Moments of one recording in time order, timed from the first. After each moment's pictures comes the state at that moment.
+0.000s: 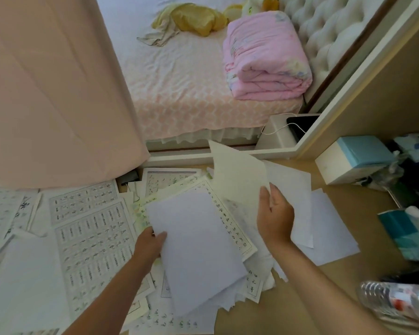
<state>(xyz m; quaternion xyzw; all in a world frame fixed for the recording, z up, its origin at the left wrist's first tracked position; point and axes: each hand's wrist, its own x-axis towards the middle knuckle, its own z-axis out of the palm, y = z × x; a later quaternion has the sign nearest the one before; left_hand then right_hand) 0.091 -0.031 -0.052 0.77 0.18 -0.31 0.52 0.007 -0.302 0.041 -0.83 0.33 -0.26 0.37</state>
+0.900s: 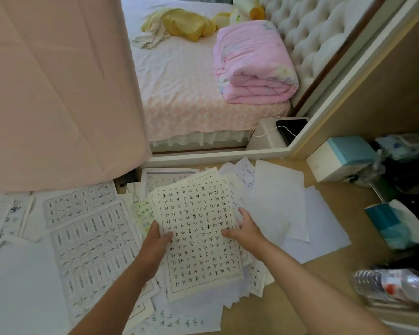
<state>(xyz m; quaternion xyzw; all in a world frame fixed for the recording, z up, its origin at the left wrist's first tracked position) 0.089 -0.020 -0.057 0.71 0.11 -0.38 0.58 -0.003 -0.267 -0.013 -0.72 0.37 0.16 0.56</state>
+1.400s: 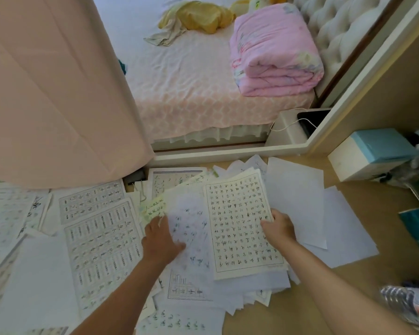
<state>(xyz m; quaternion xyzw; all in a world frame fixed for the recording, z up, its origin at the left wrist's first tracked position) 0.093 -0.044 -0.066 0.96 -0.05 -0.26 0.13 -0.007 -0.344 -0.055 -0.81 0.43 0.08 0.38</state>
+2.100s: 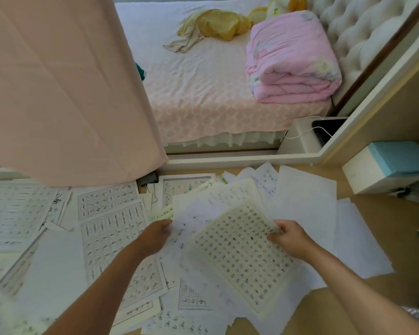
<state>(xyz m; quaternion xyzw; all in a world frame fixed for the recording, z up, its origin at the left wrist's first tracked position) 0.128 -0.011 -0.025 0.90 -0.08 -0.34 0.26 -0.012 -0.369 -0.021 -0.82 0.26 0.20 0.47</state>
